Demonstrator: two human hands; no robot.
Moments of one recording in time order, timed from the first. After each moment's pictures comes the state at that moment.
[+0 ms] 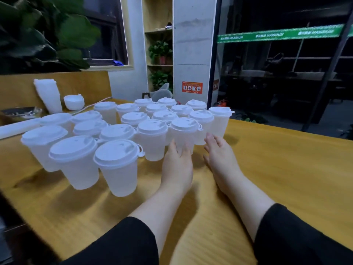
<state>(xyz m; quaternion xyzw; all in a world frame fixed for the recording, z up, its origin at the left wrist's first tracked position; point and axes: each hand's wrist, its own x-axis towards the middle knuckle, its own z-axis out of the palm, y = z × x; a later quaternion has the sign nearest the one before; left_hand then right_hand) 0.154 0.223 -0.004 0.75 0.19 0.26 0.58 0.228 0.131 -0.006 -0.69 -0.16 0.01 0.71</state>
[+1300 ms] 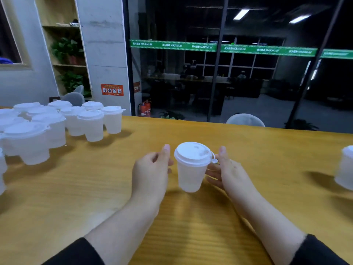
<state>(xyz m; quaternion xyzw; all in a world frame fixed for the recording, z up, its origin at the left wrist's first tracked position) 0.085 -0.020 0.016 0.70 0.06 0.19 0.68 0.096 -0.202 0.010 -0.74 -0.01 -0.06 0.67</state>
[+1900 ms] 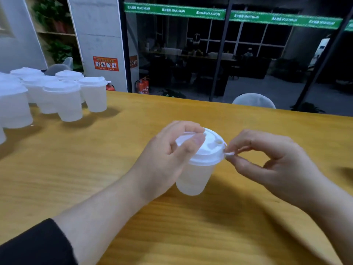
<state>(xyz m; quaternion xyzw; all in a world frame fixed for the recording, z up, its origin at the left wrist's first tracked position) 0.136 -0.027 0.007 0.77 -0.24 0.11 0.58 0.123 -0.262 0.029 -0.84 -0.35 -0.23 0.35</state>
